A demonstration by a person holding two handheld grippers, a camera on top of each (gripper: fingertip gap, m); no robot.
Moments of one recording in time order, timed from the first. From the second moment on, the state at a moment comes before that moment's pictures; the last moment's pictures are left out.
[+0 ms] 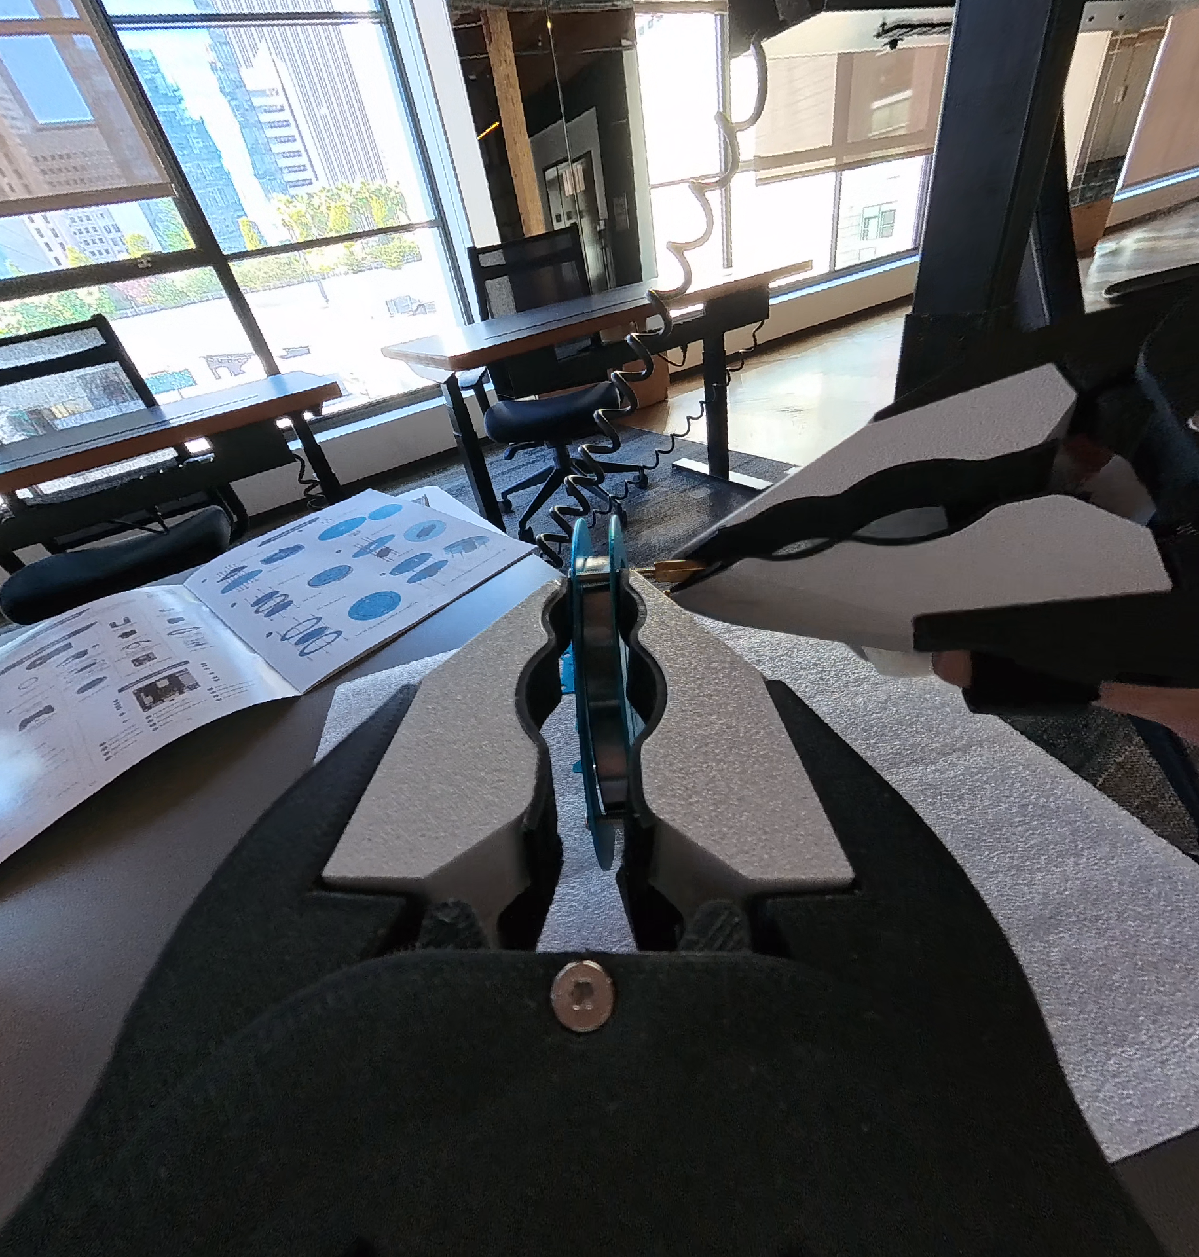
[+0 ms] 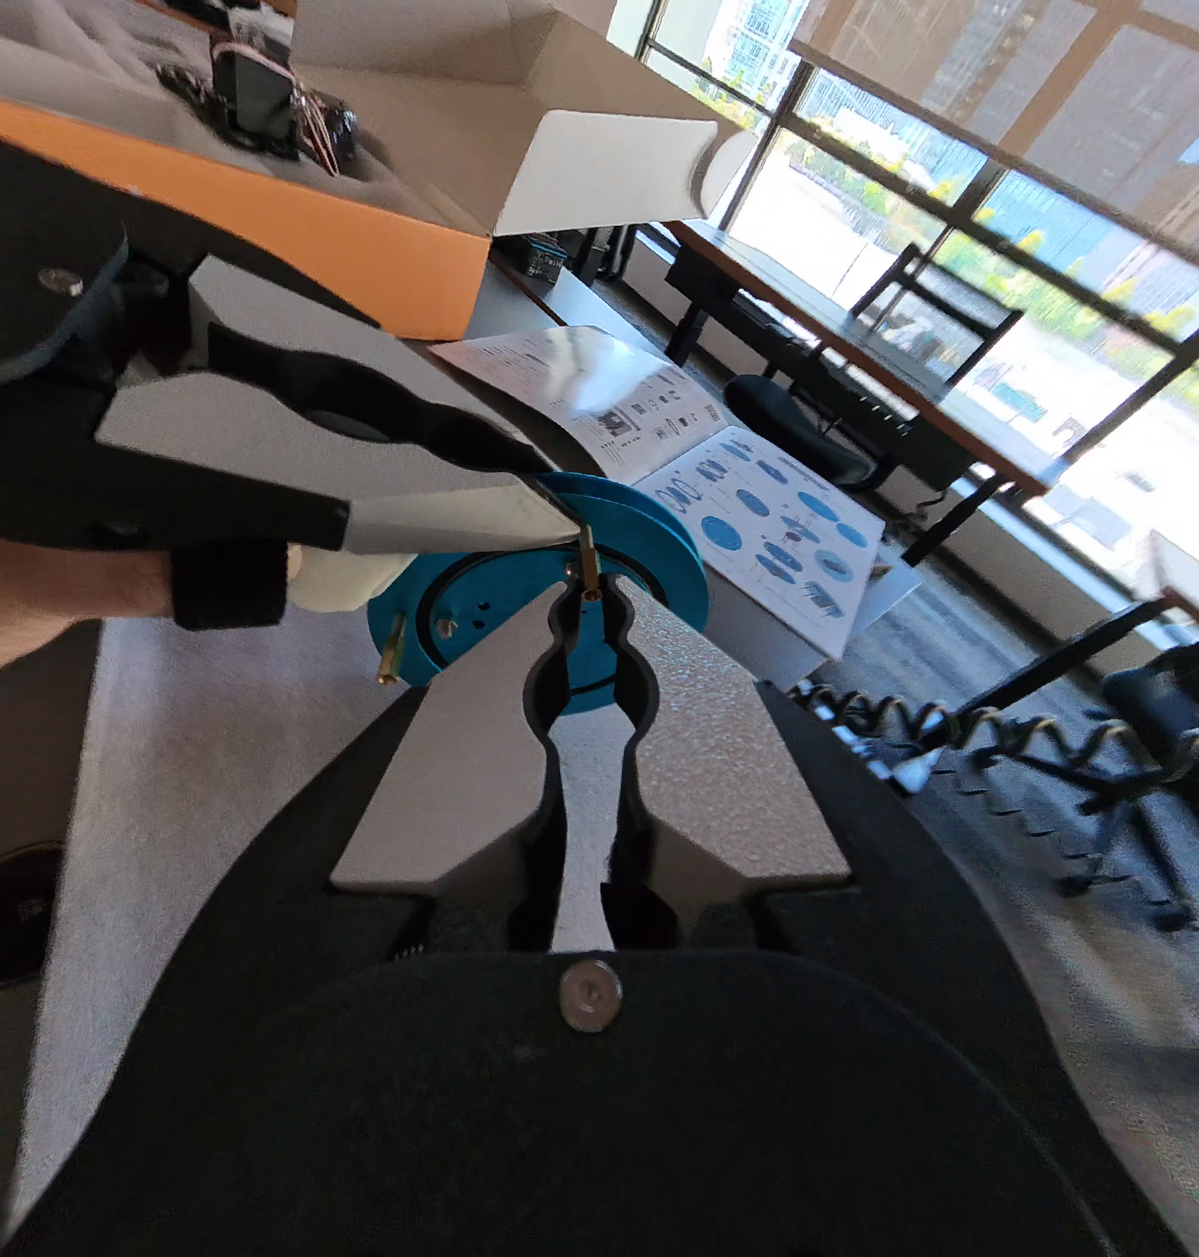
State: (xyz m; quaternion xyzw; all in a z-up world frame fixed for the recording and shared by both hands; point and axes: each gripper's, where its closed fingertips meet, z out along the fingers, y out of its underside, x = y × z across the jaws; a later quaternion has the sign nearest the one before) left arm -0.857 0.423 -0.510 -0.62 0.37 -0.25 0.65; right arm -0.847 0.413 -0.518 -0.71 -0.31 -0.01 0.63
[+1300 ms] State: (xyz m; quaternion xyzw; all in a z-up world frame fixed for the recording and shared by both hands) left arm -0.855 0.417 -0.511 -0.61 0.38 -0.24 0.65; right arm -0.846 0.405 -0.506 -0.71 -0.26 0.11 0.64
